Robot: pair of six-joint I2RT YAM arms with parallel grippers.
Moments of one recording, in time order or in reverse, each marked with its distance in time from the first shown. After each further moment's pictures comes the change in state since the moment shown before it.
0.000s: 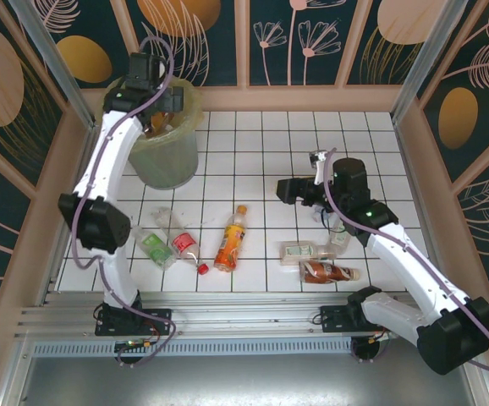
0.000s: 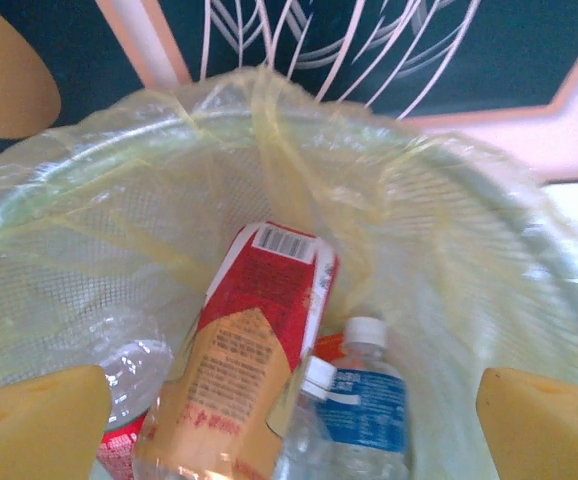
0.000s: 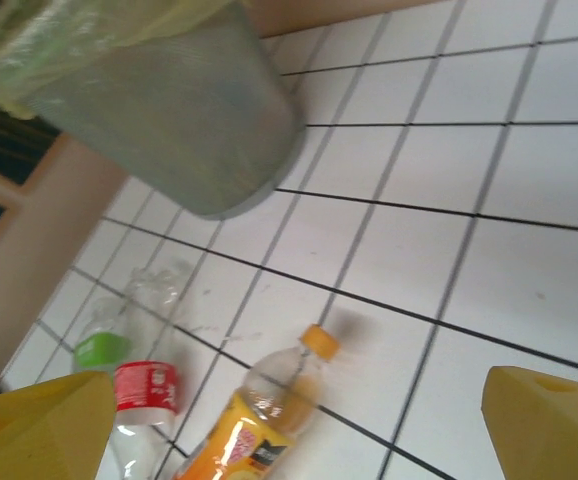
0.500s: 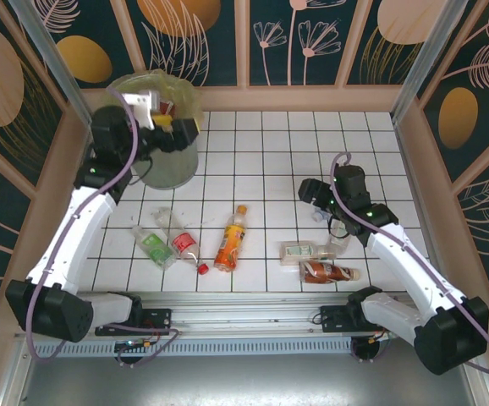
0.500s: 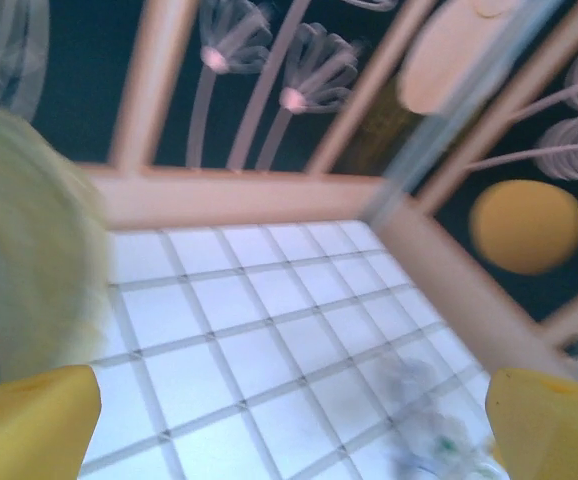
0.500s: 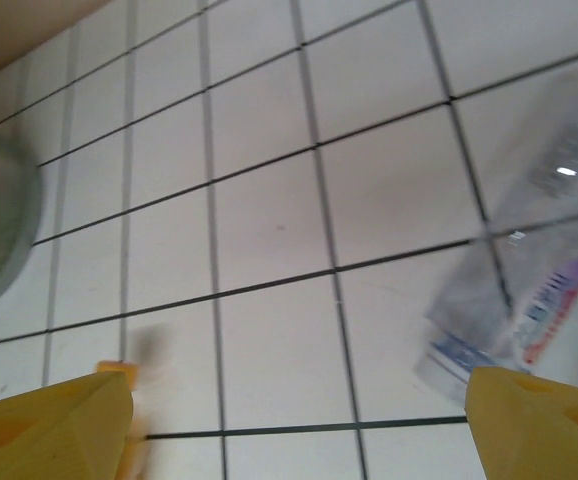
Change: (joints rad) left arm 0.000 -0.650 -0.927 0.687 0.754 -0.342; right arm -0.061 0.010 -0.040 -0.196 0.378 0.215
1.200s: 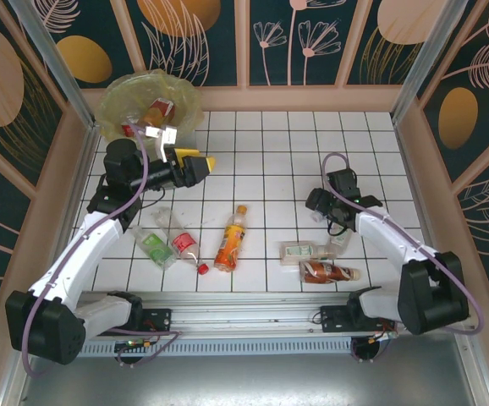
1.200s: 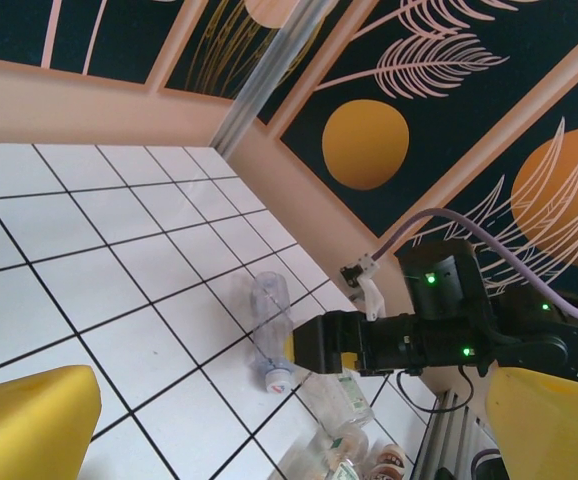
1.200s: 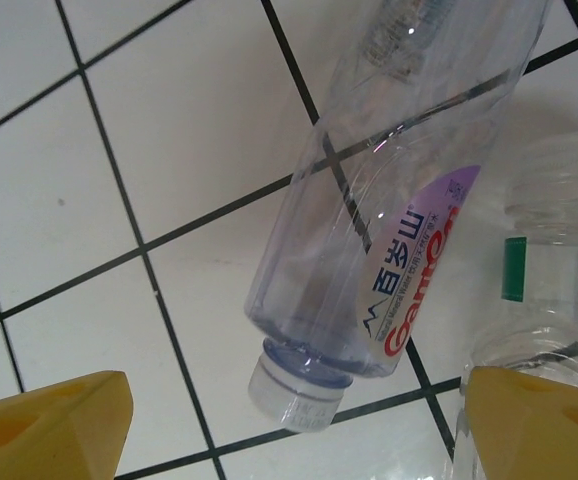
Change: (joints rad) left arm -0.064 -0.114 -0.256 0.195 0.235 -0.102; right arm -0.093 0.260 -0.049 0.024 0.027 0.053
